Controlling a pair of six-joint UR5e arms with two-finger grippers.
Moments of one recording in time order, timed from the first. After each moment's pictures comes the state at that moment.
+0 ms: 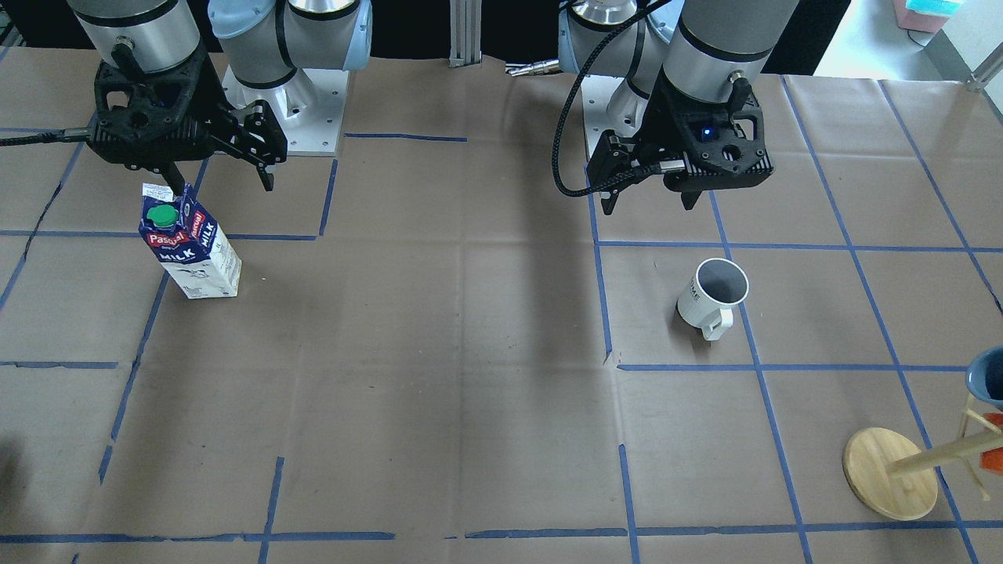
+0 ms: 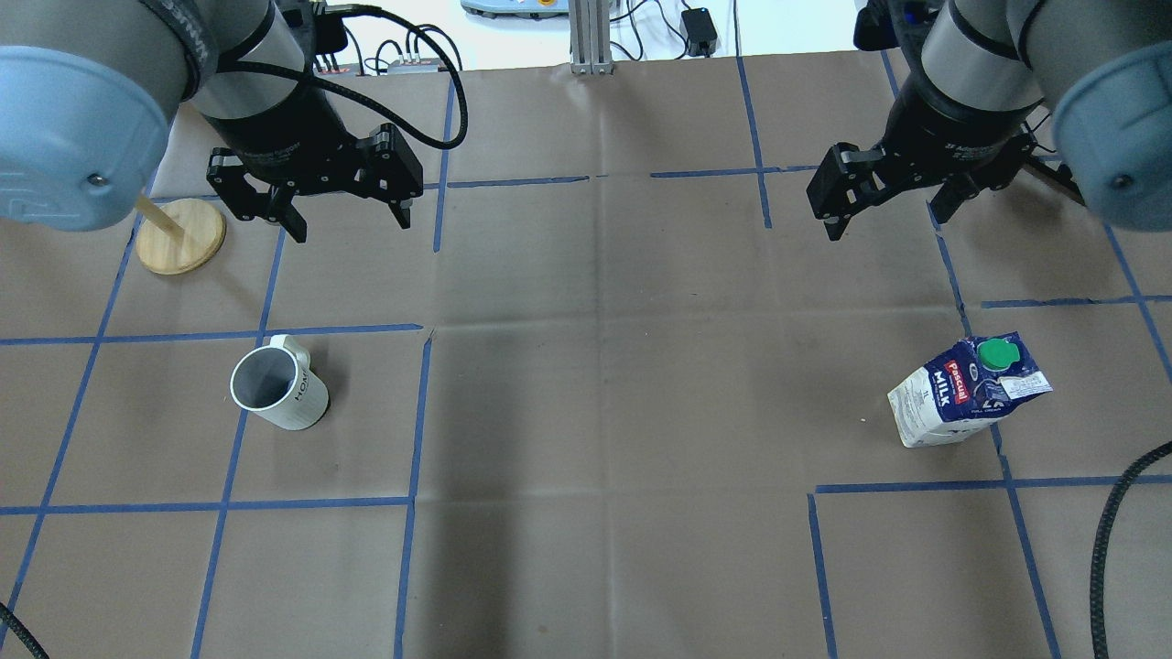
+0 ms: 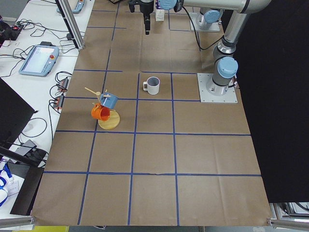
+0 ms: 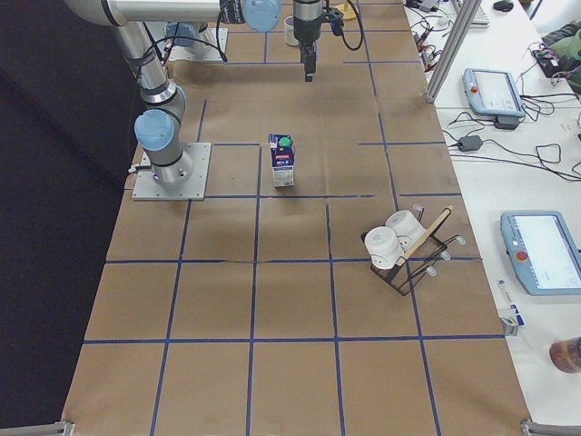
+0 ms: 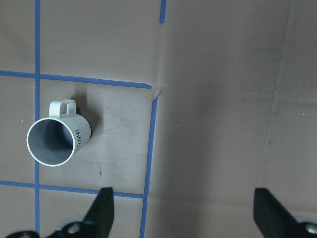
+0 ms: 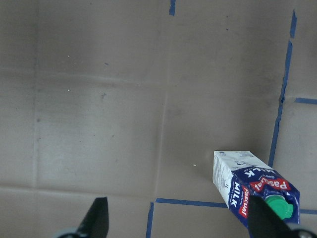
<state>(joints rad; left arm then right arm) -1.64 -1.59 -1.55 -1.56 1.57 -0.17 1.56 -1.63 1.63 -1.59 -1.59 -0.10</state>
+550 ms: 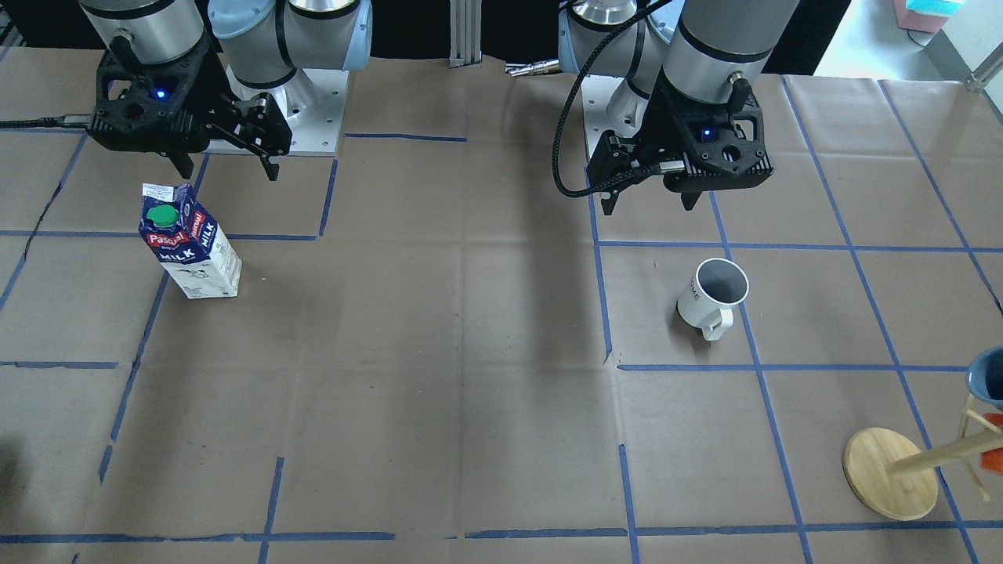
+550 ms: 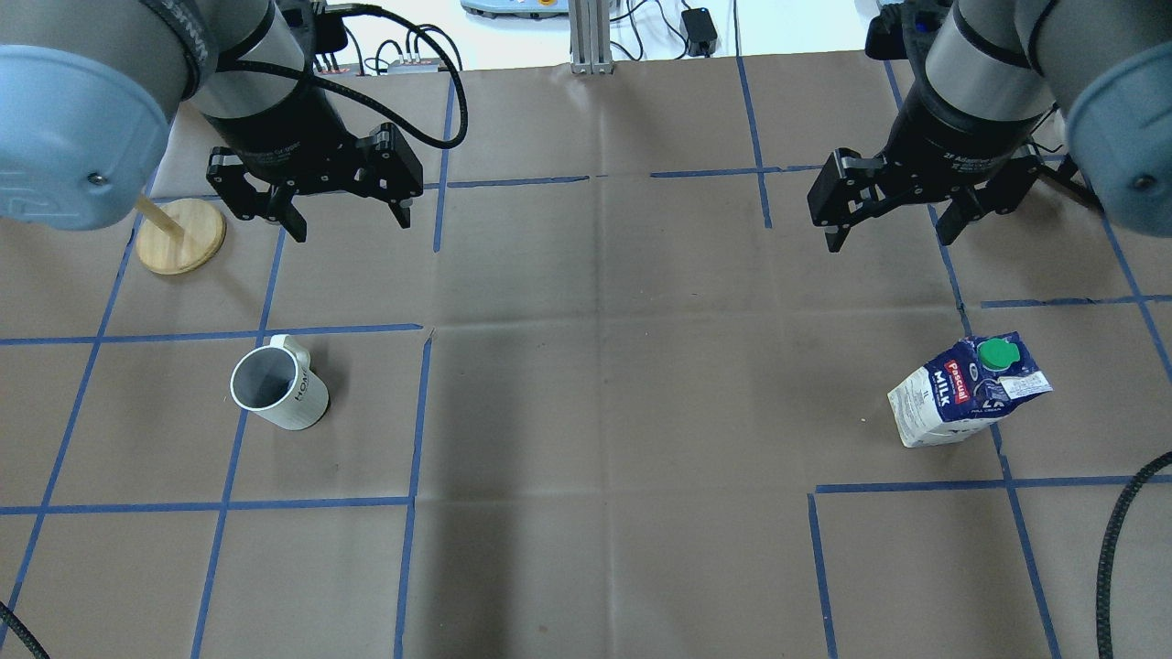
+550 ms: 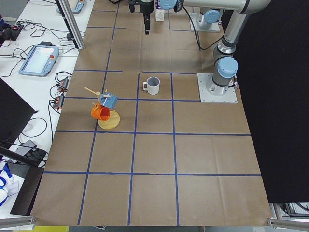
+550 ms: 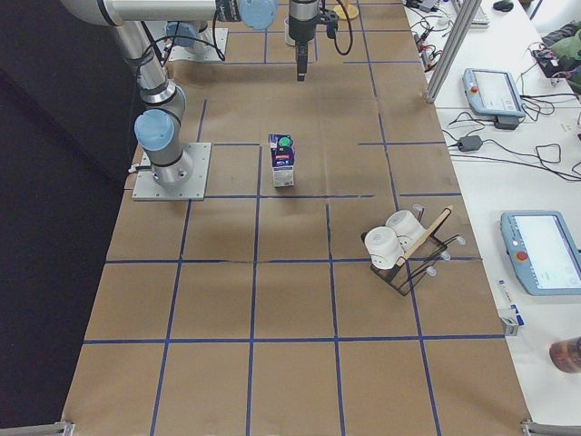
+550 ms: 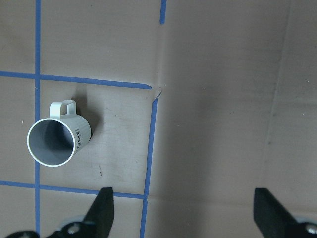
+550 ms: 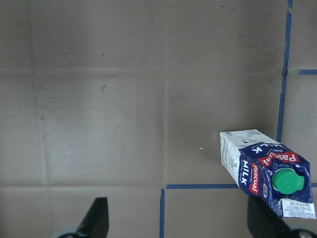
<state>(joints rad) -1.64 -1.59 -1.55 -1.56 1.57 -0.17 1.56 -1.65 1.64 -1.55 -1.58 -0.01</state>
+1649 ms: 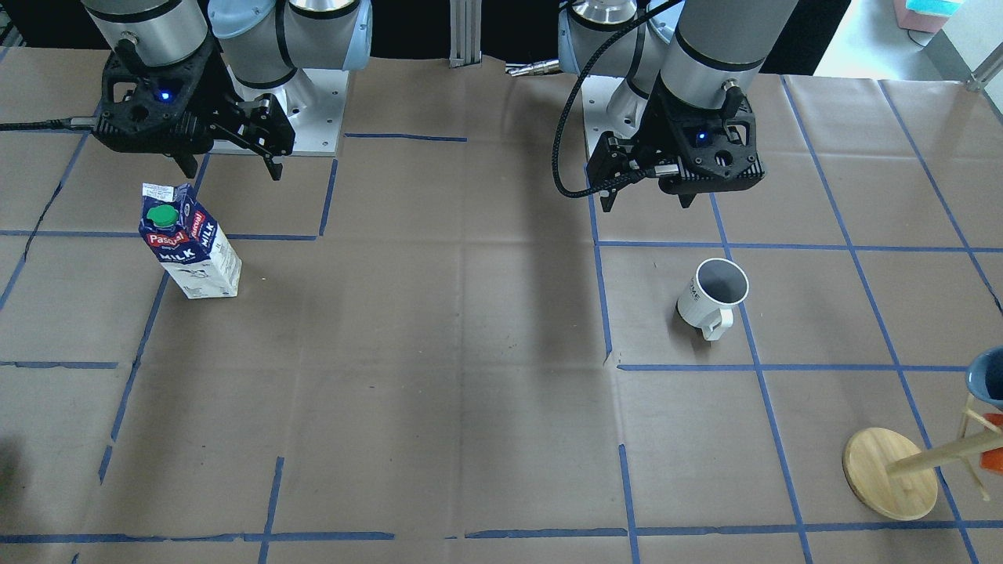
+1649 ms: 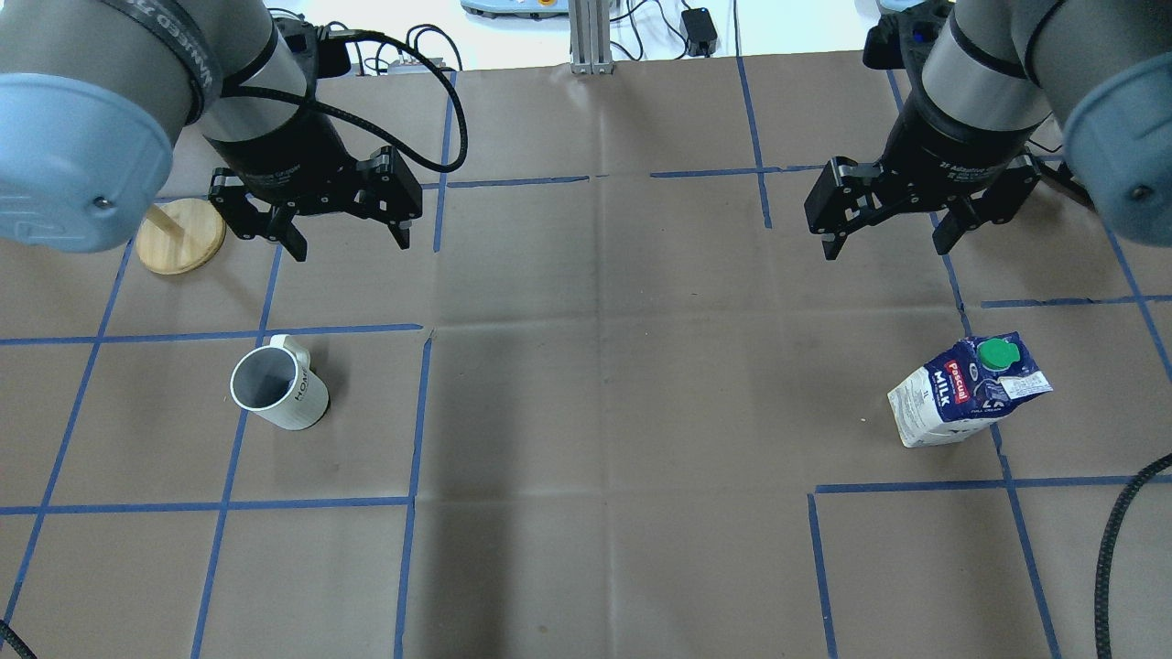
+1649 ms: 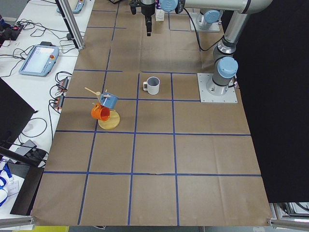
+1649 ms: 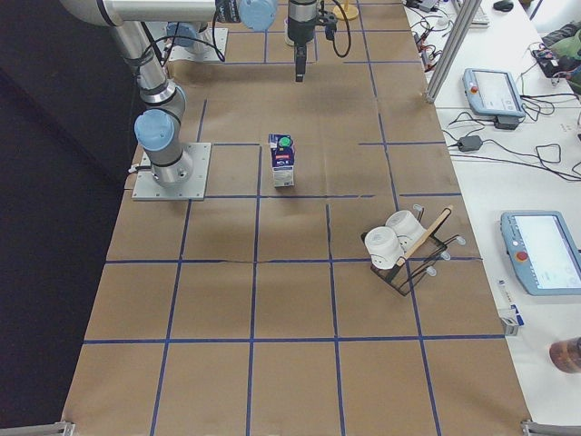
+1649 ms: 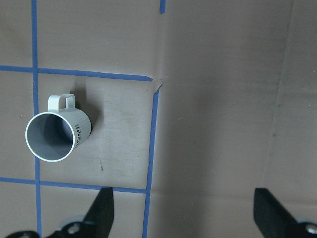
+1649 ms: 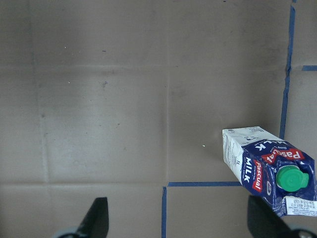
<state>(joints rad) -1.63 -1.57 -1.61 -1.56 1.57 -0.15 1.56 -1.65 1.65 -1.55 -1.58 -0.01</state>
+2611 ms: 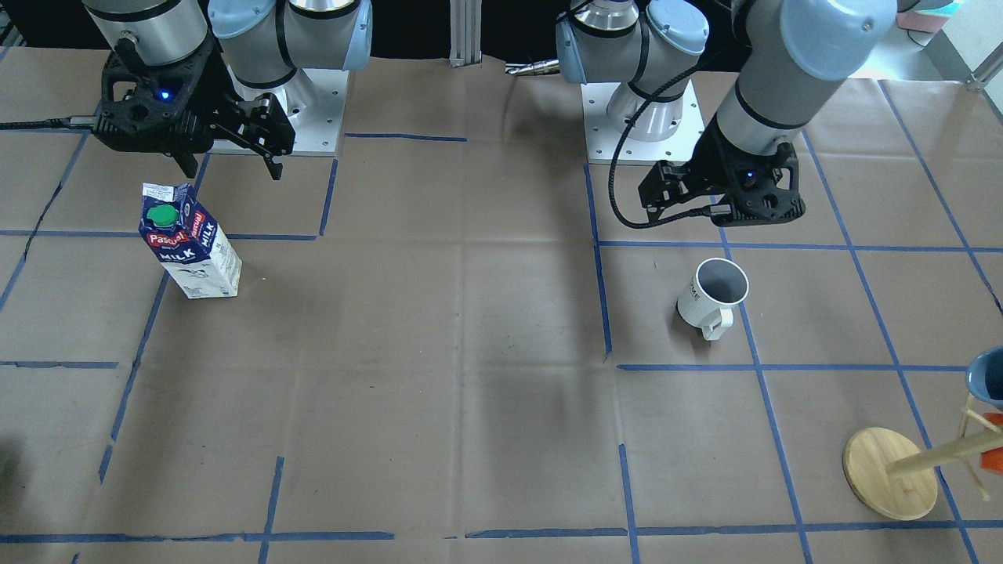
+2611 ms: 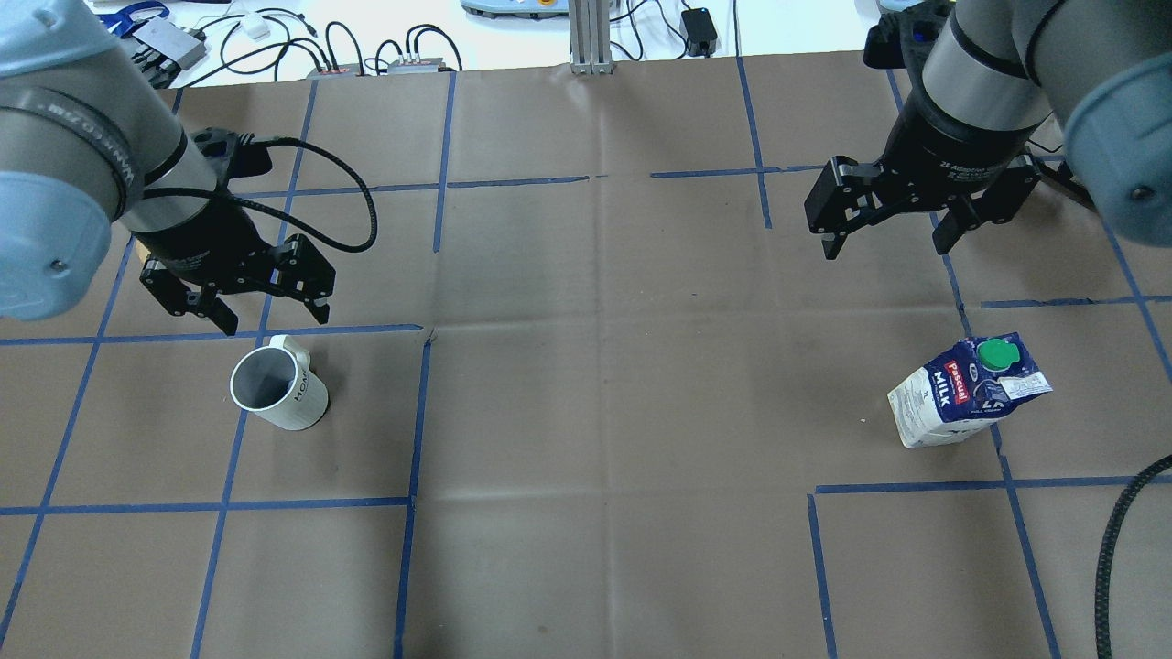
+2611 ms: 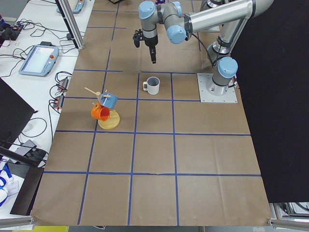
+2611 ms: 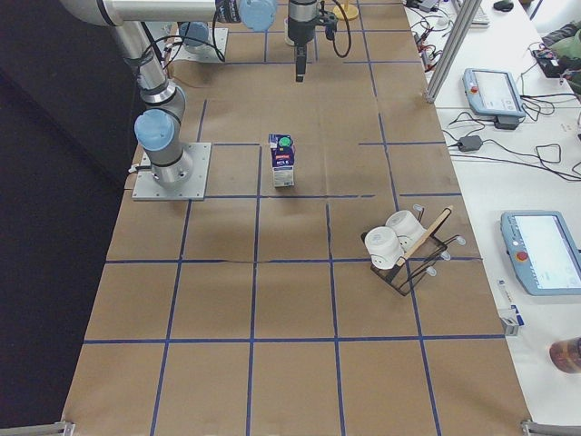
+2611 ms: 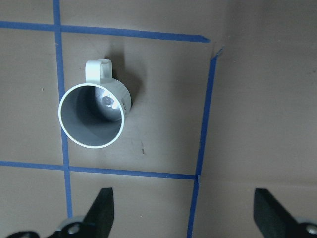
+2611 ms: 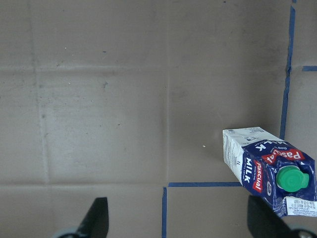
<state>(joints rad) -1.32 -1.52 -1.94 -1.34 1.57 0.17 1.56 -1.65 1.65 -1.55 -1.58 -0.01</state>
